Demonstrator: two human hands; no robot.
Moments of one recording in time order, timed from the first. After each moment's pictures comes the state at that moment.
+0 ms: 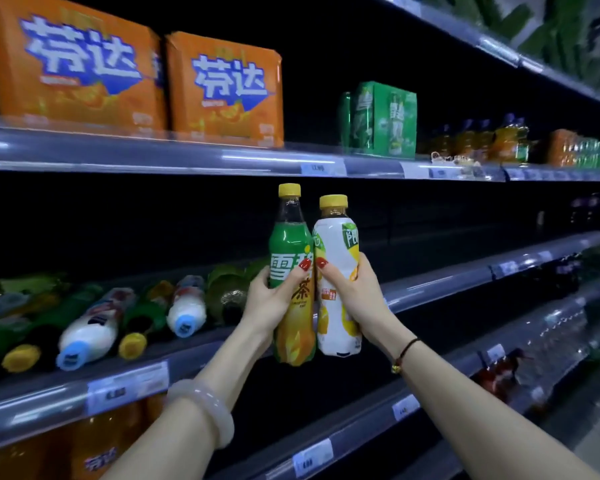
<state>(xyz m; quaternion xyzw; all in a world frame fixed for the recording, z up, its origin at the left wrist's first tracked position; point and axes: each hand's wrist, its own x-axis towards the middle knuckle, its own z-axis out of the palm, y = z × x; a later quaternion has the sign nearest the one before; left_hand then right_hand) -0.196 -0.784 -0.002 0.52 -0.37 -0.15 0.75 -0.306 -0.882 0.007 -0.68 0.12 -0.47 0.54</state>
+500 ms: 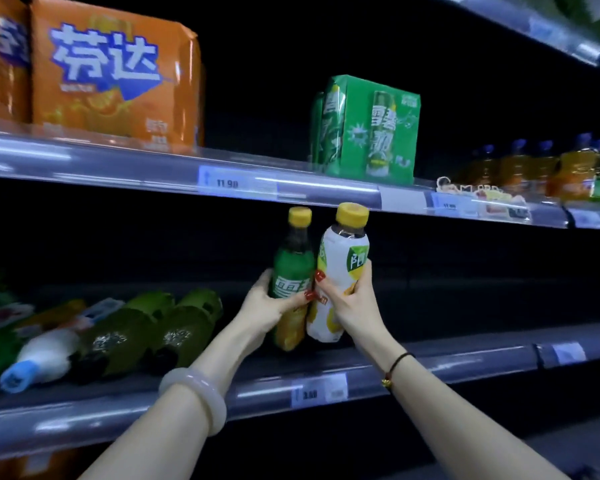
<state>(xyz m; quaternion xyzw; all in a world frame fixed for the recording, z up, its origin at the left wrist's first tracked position) -0.186 -0.984 0.020 0.57 -0.35 -0.09 0.74 -0.277 -1.106 0.025 -0.68 -0.03 -0.46 0.57</state>
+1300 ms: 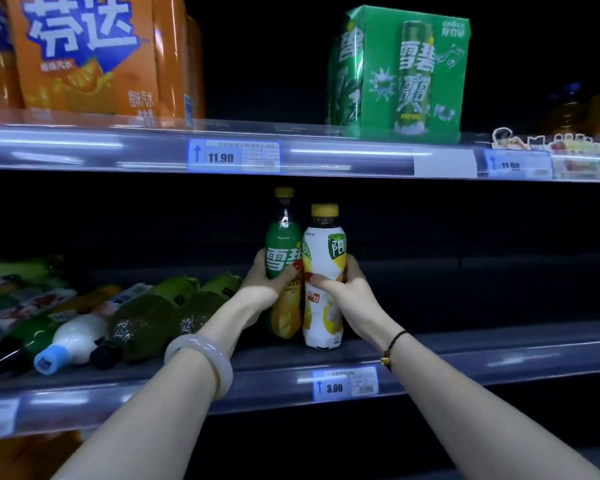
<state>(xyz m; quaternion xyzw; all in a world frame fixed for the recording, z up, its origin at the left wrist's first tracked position) -0.135 -0.983 0.016 0.73 -0.26 -0.02 0.63 -0.216 -1.120 0.001 -0.69 0.01 -0.29 0.66</state>
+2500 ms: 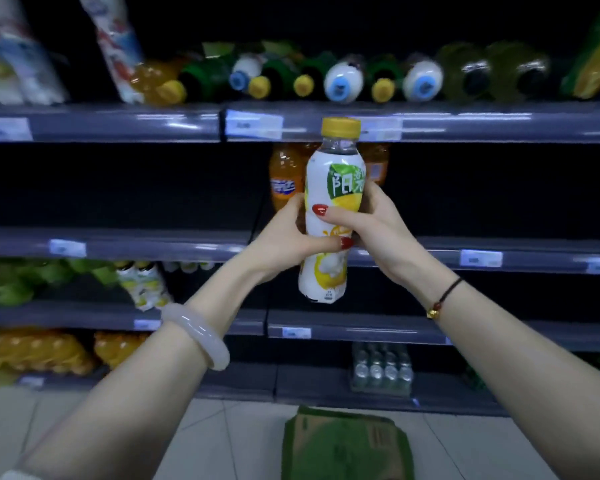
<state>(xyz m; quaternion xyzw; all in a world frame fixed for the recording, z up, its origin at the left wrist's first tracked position) -0.240 -0.448 -0.138 0.73 -0.25 -0.18 0.60 -0.286 -0.593 -0.135 -0.70 0.01 -0.11 0.71</state>
